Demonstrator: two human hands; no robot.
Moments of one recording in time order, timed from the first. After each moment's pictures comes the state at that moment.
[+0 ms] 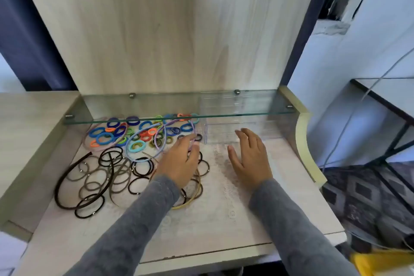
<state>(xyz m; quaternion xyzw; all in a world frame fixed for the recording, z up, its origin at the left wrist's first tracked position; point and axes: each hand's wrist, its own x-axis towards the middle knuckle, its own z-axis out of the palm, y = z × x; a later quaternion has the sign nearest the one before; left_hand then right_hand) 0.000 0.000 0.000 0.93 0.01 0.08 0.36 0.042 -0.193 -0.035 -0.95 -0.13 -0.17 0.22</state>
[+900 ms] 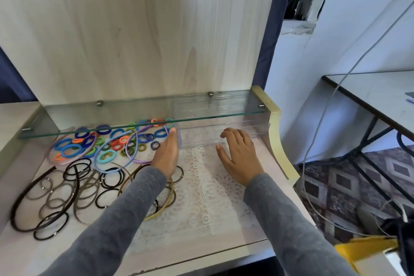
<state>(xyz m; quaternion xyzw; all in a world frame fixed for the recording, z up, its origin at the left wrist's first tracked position) 0.055 -0.028 -0.021 0.79 0.11 -0.06 0.61 0.050 -0.237 -0.020 -0.95 -0.16 -0.18 0.22</state>
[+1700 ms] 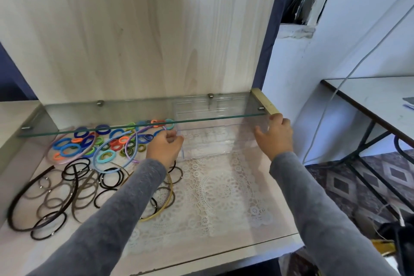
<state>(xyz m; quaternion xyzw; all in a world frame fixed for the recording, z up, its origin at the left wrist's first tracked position) 0.052 -0.030 0.010 0.82 0.14 0.03 0.55 0.082 -0.293 0.023 -0.93 0.13 -0.18 0.30</state>
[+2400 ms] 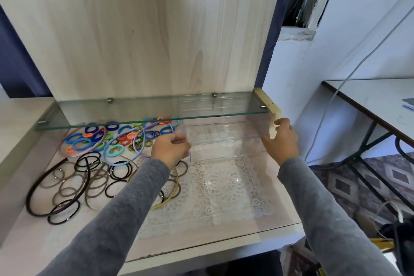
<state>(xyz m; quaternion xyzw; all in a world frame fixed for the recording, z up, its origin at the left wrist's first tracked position) 0.026 -0.032 0.018 0.74 0.14 0.00 0.66 0.061 -0.304 0.016 -0.92 0.12 -0.16 0.35</state>
